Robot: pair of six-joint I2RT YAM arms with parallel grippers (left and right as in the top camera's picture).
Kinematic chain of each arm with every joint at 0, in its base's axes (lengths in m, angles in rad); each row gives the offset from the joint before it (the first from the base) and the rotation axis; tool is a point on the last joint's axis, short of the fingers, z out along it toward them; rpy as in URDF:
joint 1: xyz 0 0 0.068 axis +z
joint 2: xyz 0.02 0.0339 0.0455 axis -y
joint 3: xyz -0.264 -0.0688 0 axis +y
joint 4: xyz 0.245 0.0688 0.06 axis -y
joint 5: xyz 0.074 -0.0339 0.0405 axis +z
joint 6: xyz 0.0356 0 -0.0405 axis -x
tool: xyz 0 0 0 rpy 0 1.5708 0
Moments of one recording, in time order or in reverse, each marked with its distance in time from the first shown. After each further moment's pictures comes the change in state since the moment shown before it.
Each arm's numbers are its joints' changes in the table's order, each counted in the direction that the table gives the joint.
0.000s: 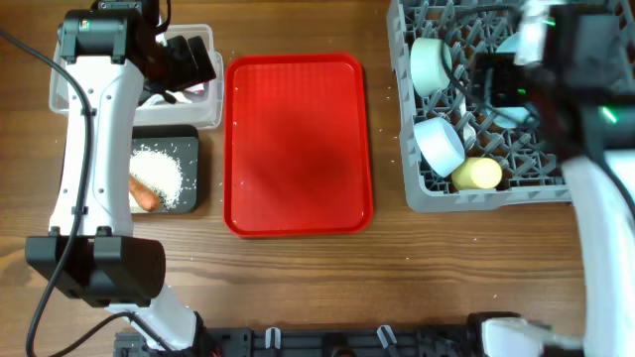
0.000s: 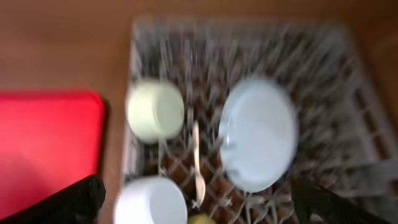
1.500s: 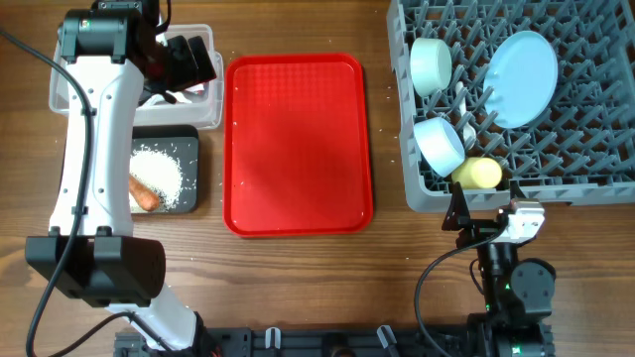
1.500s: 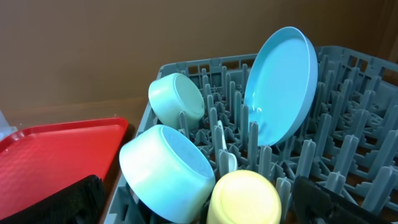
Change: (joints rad) left arm 0.000 0.000 0.000 0.000 -0.003 0.000; right arm 0.000 1.336 1.552 0.825 0.071 -0.135
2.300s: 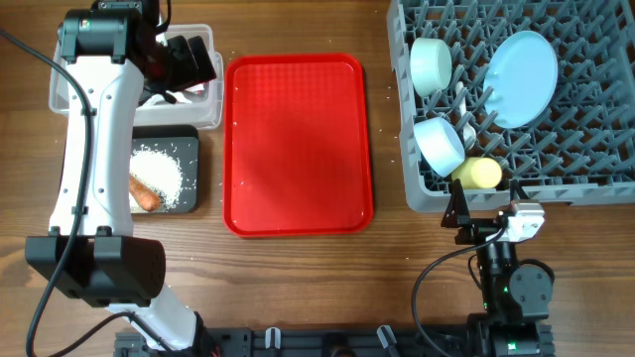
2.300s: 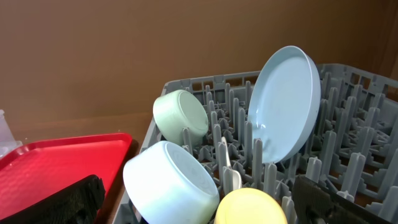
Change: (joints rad) left arm 0.000 0.000 0.000 0.000 0.000 0.000; right arm 0.000 0.003 0.053 0.129 0.008 0.000
